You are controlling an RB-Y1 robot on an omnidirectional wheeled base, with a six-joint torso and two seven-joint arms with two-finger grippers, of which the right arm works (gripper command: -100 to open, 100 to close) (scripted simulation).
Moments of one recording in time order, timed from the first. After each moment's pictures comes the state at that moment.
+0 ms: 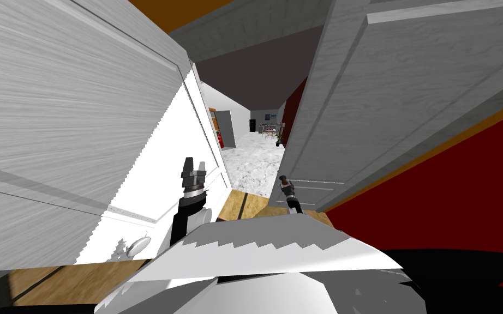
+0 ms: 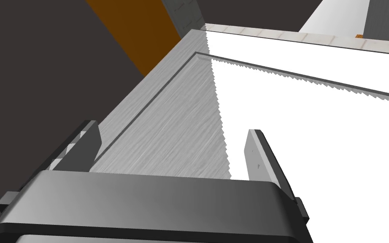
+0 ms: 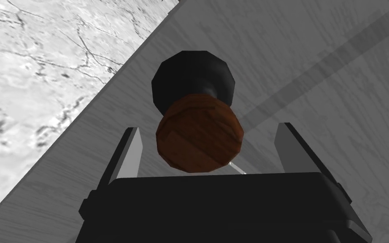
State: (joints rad) arm -0.12 -0.25 -0.06 -0.54 -0.21 -0.89 -0.84
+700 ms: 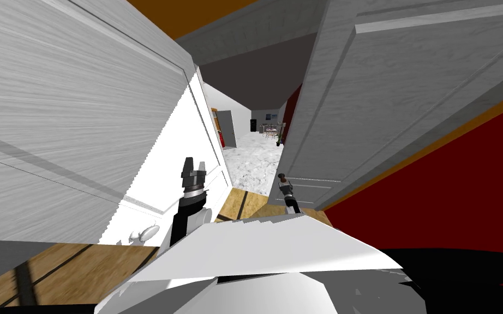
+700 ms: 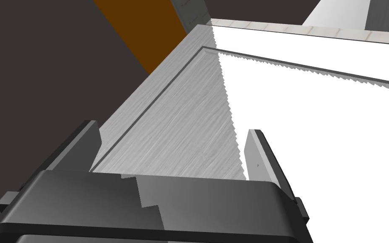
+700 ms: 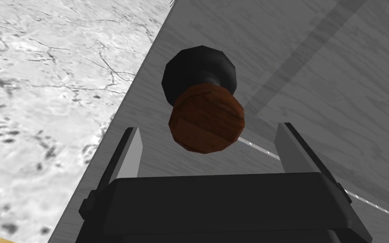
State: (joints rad) arm -0.14 -0.23 -0.03 -0.55 -0.27 -0.87 -1.02
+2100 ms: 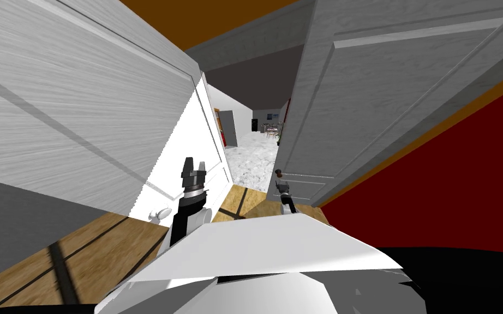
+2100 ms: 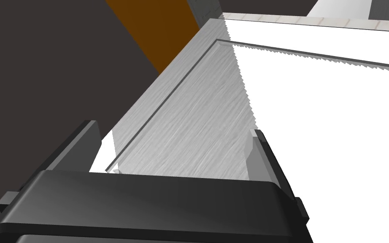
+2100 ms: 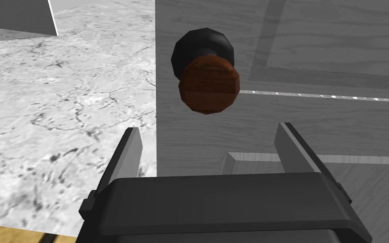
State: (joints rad) arm -0.17 -0.19 0.03 -0.56 -0.39 -0.84 -1.38
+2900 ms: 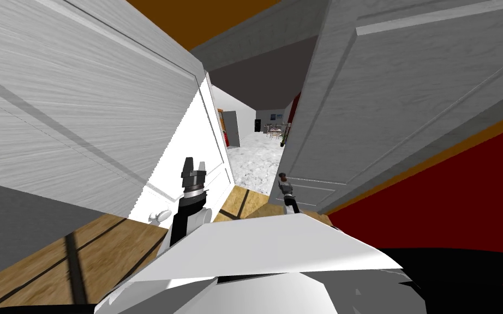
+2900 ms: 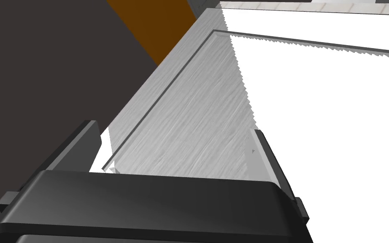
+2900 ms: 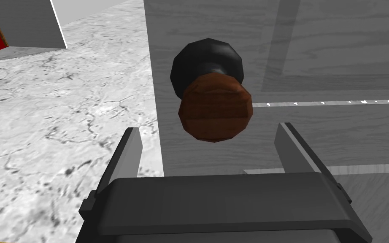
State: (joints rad) arm -0.15 -0.23 0.03 -0.55 -0.42 -0.85 -1.50
